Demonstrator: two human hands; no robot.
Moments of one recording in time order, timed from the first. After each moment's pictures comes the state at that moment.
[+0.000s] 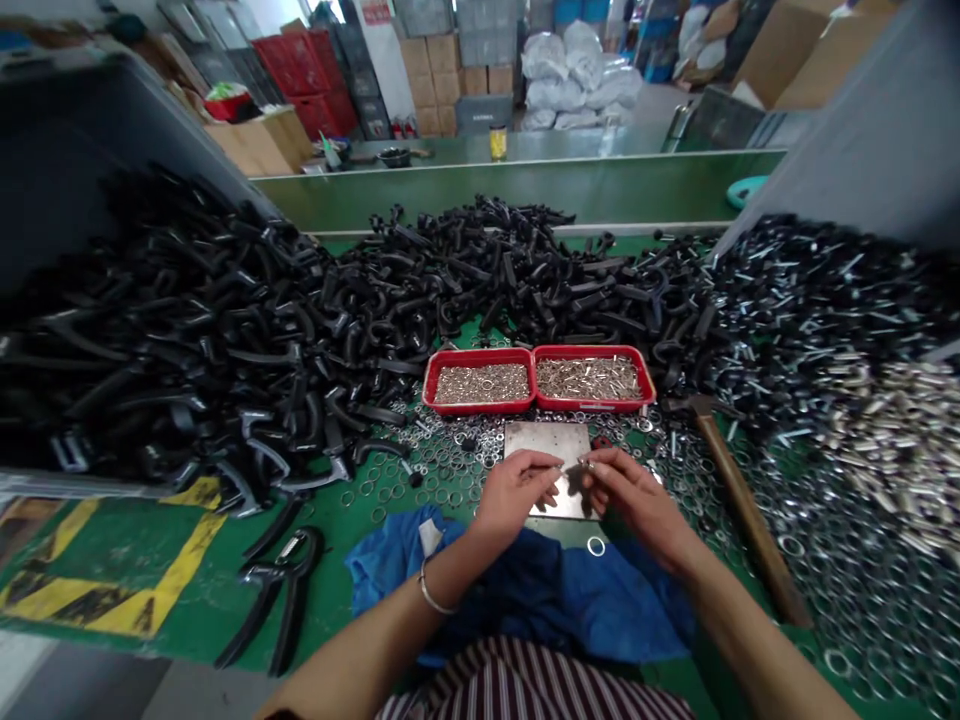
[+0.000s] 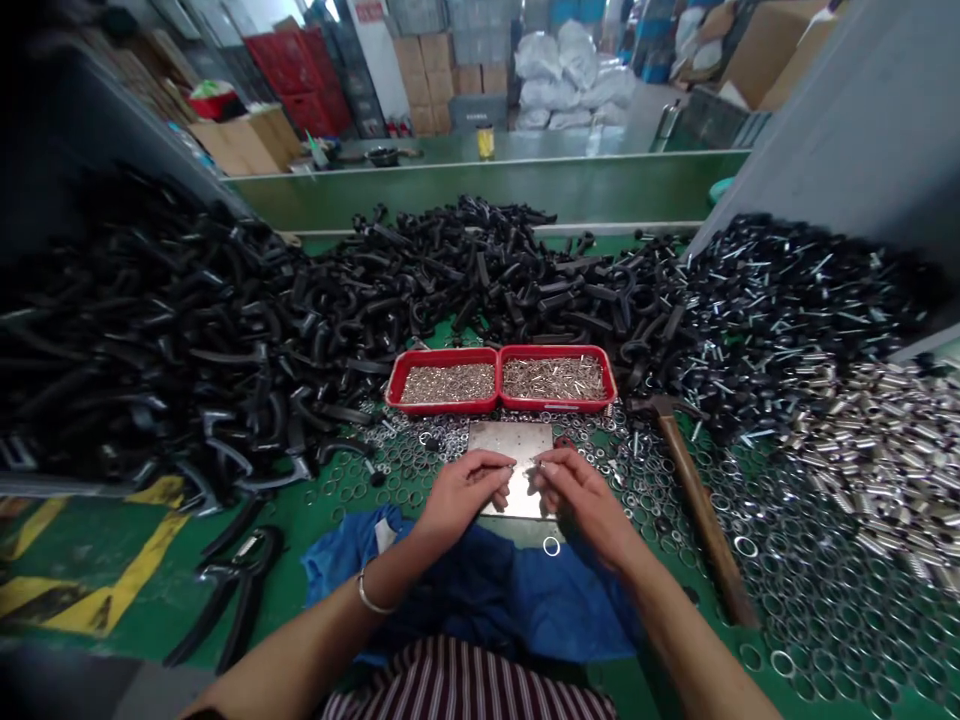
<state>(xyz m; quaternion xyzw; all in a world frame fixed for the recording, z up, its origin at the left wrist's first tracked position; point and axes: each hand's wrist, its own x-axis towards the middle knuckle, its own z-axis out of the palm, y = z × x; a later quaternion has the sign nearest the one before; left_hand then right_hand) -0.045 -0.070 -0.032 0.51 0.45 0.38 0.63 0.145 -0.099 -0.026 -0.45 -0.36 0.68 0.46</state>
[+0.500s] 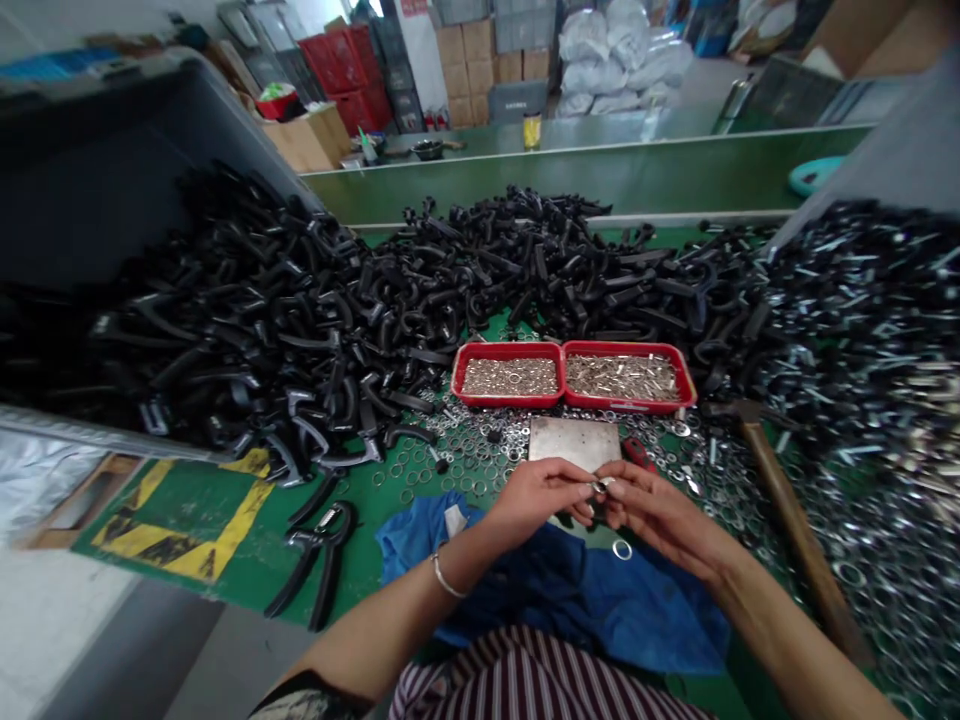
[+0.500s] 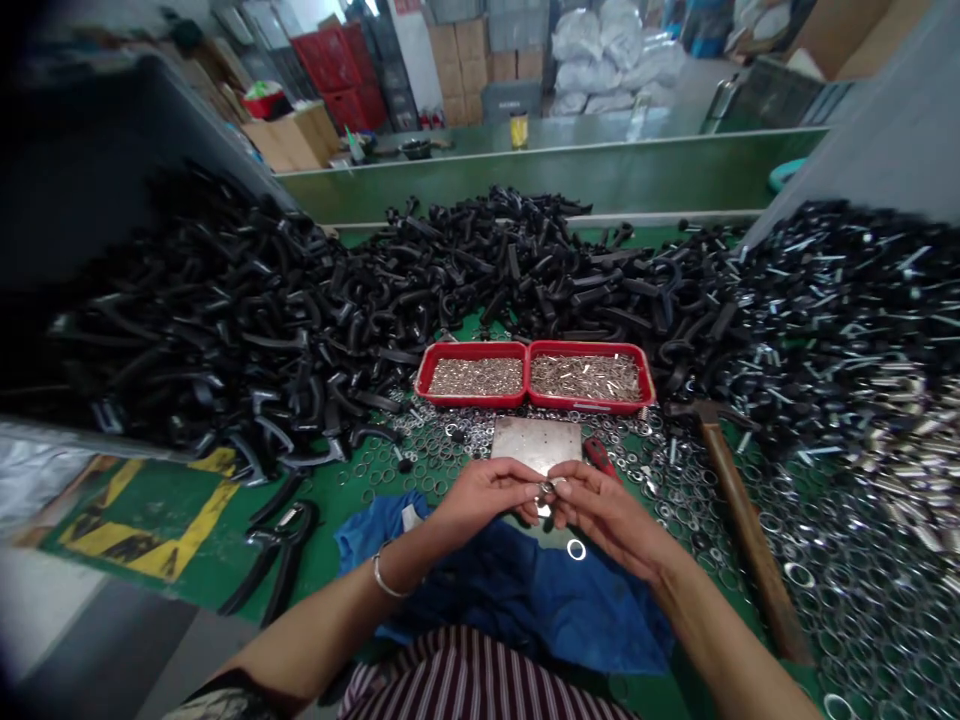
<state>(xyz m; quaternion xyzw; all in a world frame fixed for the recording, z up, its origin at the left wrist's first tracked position) -0.055 -0.078 -0.026 0.44 0.37 0.33 0.75 0.147 -0.096 -0.025 -0.38 -0.29 0.80 0.37</state>
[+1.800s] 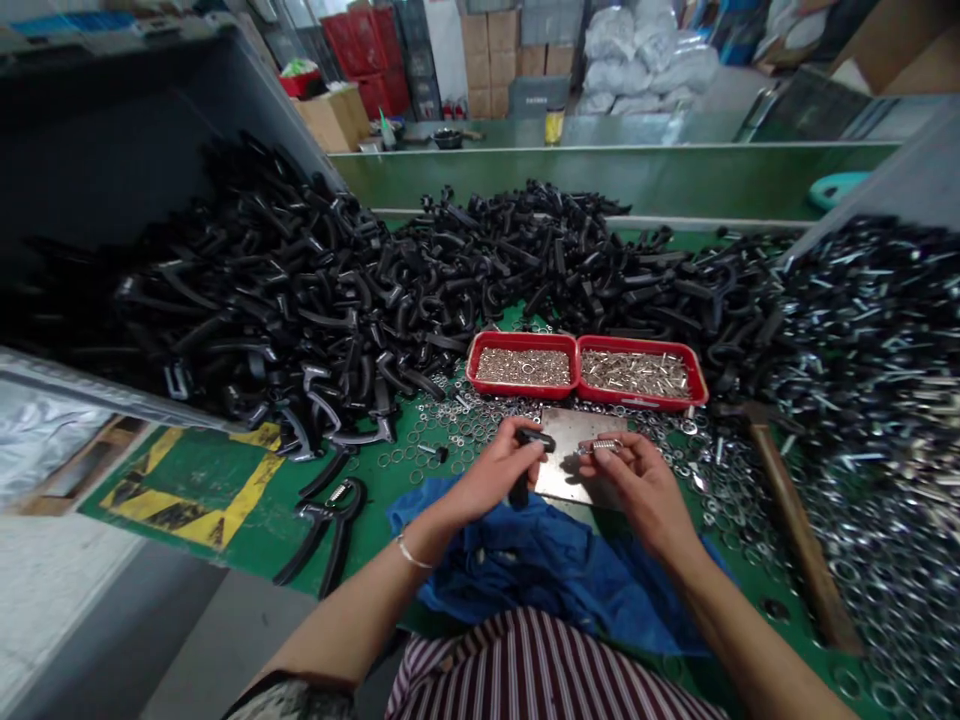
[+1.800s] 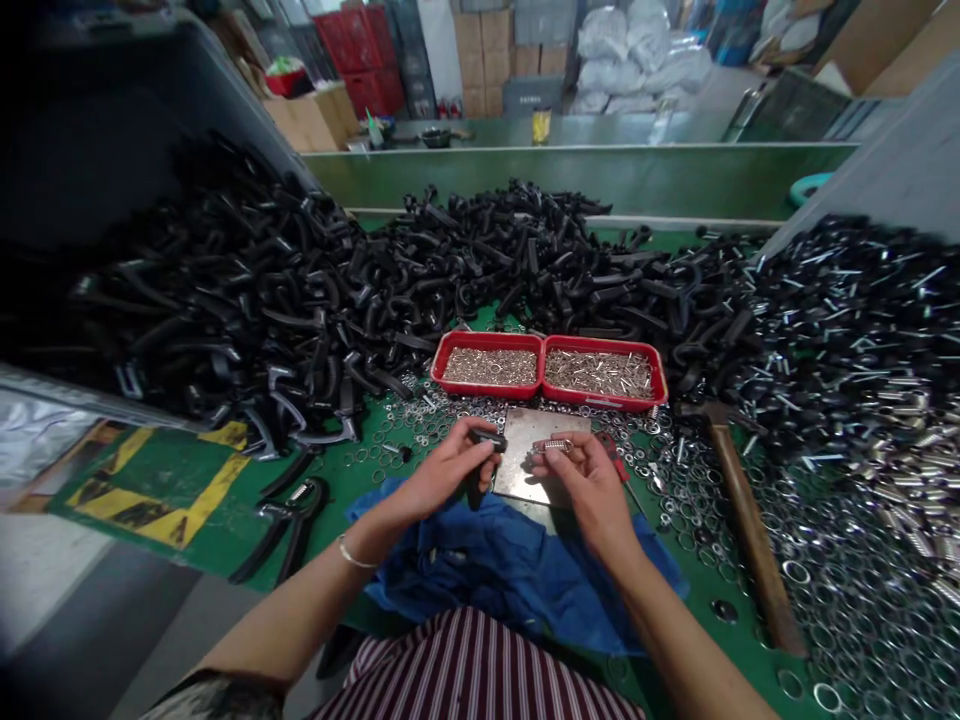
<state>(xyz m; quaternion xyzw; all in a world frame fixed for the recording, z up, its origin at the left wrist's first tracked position) -0.117 -0.075 -0.010 0.50 0.42 0.37 0.66 0.093 -0.093 -0.019 -0.51 -0.38 0.59 0.50</state>
